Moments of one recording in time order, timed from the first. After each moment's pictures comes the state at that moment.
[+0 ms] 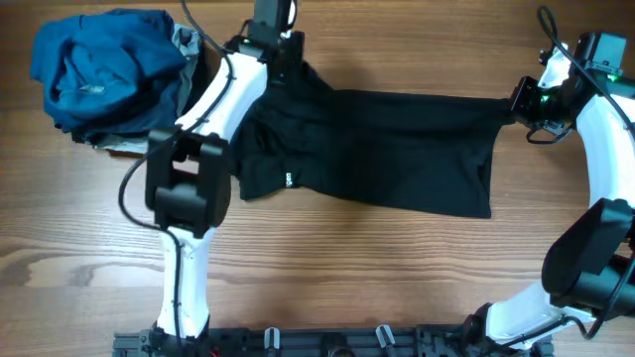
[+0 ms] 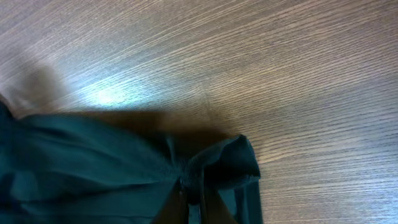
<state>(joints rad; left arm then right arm) -0.31 2.33 1.92 -0.43 -0.09 -0.10 -0.31 1.80 1.46 -0.85 -0.28 0.11</state>
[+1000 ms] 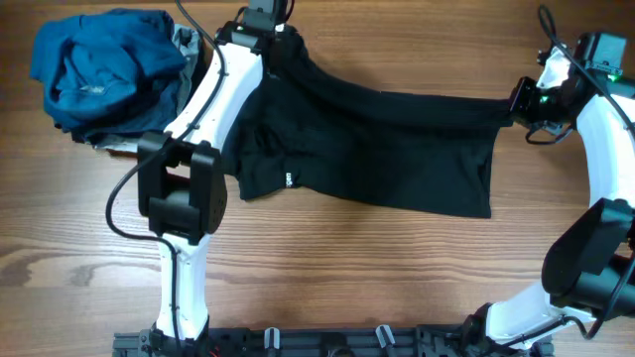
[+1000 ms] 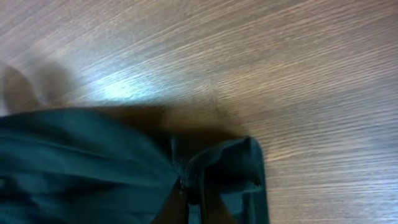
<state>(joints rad) -0.31 2.27 2.00 -0.66 -0.17 -0.13 -0.31 1.80 1.46 -0.87 -0.32 0.10</state>
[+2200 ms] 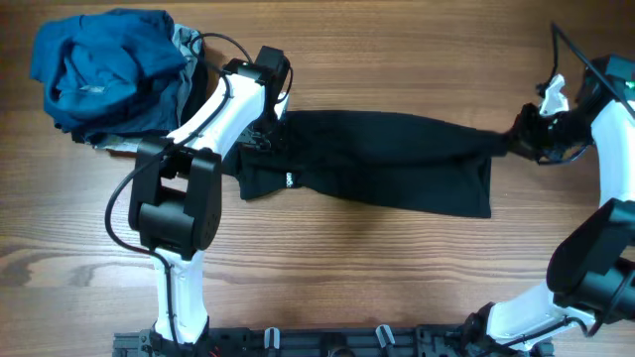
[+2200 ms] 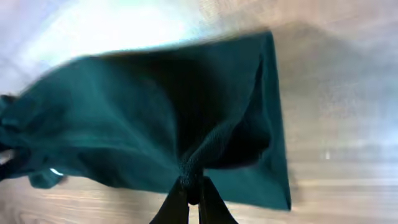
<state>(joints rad) -0.33 2.17 1.65 -1.06 0.03 -0.15 -0.39 1.80 1.43 -1.14 -0.42 0.04</state>
